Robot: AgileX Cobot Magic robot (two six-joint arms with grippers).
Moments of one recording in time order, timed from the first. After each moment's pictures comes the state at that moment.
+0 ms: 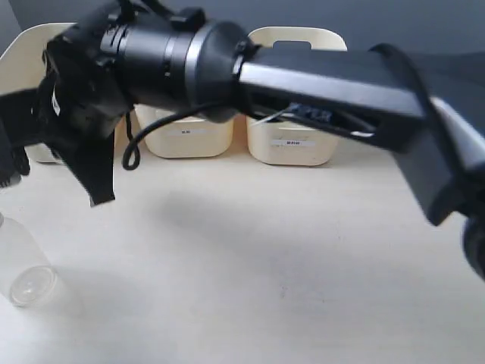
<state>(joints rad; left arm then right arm) -0.16 0.00 0.00 0.04 0.25 0.03 1.17 2.13 -1.90 -0.11 0.71 -1.02</state>
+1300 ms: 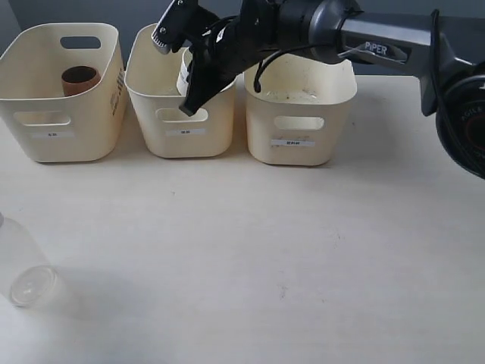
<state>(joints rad) -0.16 0.00 0.00 0.04 0.25 0.03 0.72 2.26 -1.90 0.28 0.48 -0.85</state>
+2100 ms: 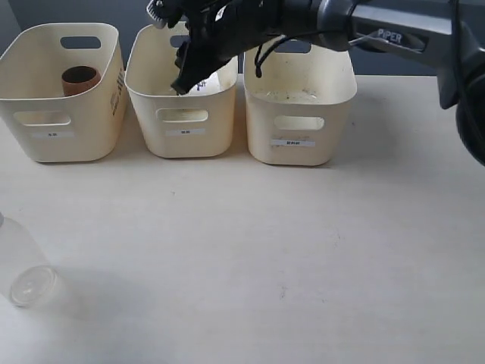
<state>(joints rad) -0.16 0.00 0.00 0.04 0.25 0.03 0.73 2.21 -1.90 0.32 0.43 -0.85</state>
